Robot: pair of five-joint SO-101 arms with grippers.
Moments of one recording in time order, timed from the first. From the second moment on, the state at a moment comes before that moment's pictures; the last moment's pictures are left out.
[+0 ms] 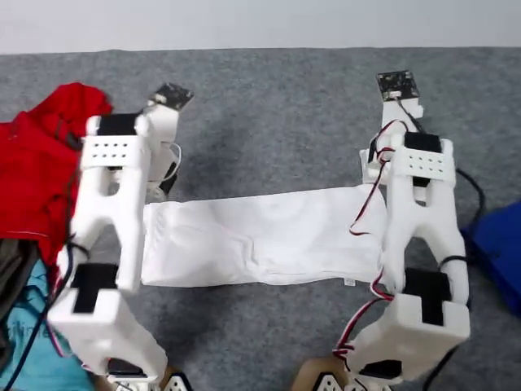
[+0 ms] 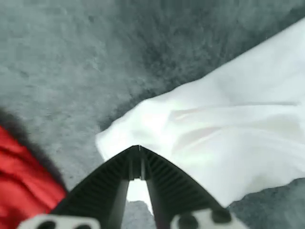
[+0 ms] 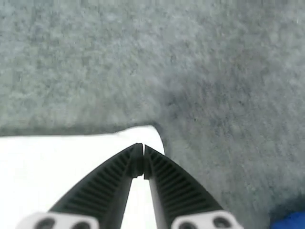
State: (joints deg) left arm -3.7 12.1 -6.3 90.2 -15.3; right arm 6.2 9.1 4.2 60.3 13.6
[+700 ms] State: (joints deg) left arm -26.5 -18.5 -1.2 98.9 -8.7; right arm 9.2 -4.4 4.2 92.6 13.7
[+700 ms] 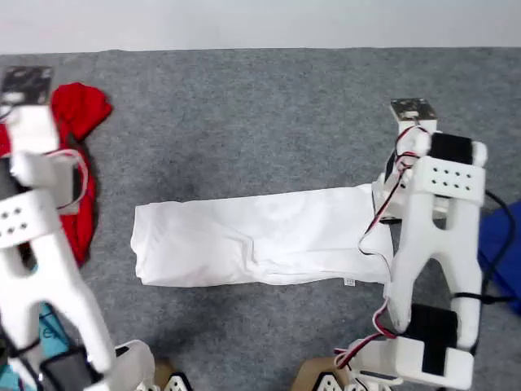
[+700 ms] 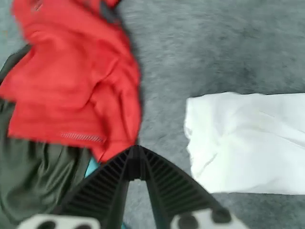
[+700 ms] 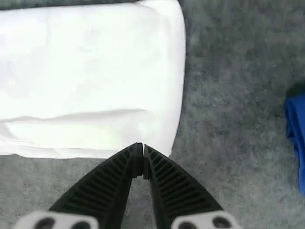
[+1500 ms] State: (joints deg) left arm -36.6 -35.6 19.7 97.2 -8.7; right arm 5.3 -4.8 26.4 69.4 5.2
